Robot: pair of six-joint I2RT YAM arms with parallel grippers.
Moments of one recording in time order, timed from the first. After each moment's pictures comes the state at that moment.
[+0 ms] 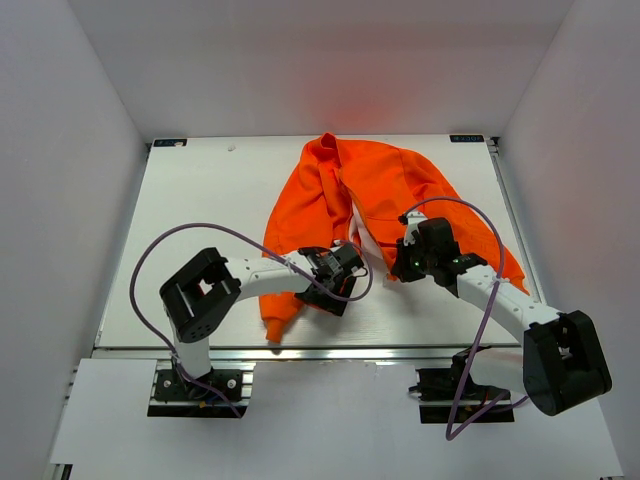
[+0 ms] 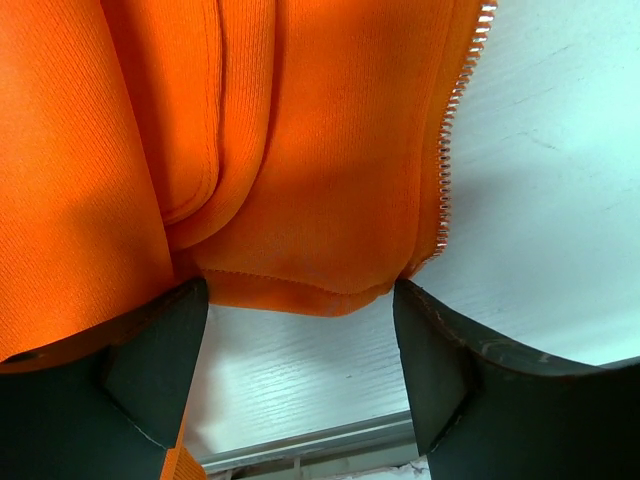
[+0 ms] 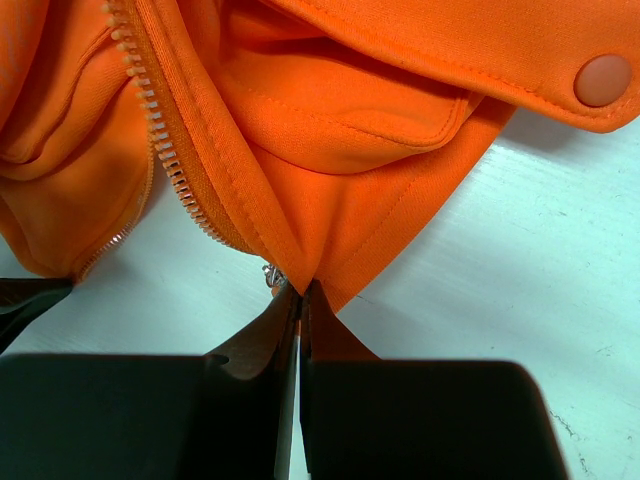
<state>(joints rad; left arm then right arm) -1.01 1.82 1.16 -0.64 -0.19 -0.55 0.40 1.21 0.62 -0.24 -0.21 0.13</state>
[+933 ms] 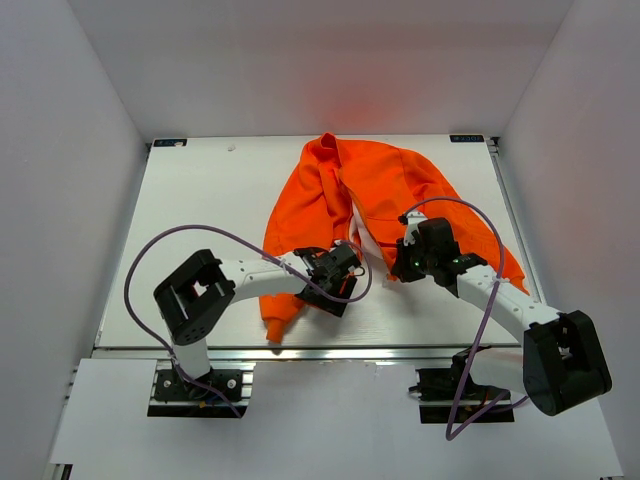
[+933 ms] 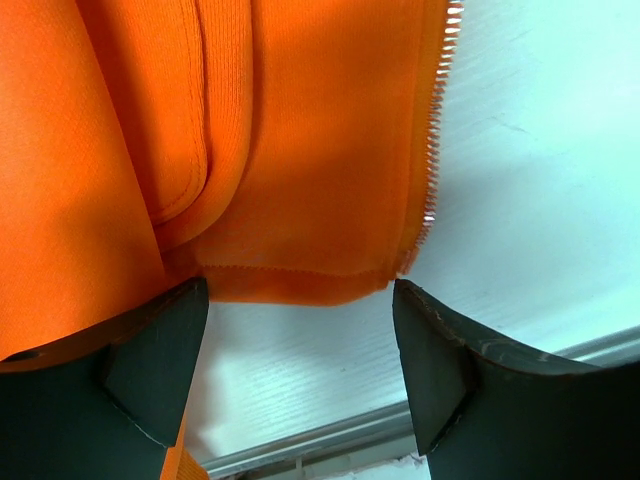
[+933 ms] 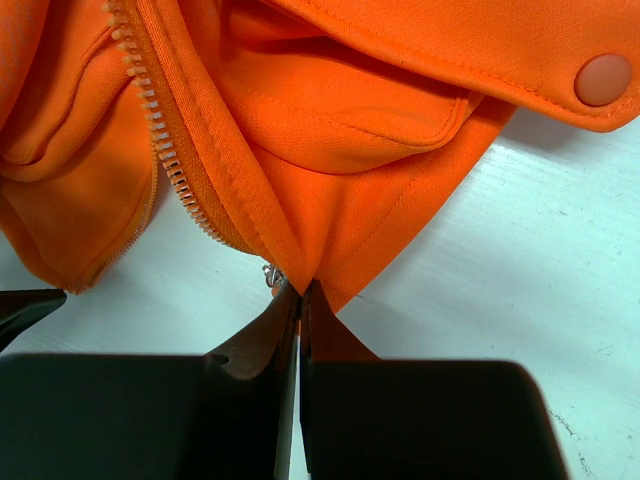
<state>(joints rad) -1.01 1.78 1.13 -0.60 -0.15 -0.51 0.40 1.21 0.62 -0.24 -0.21 0.13</state>
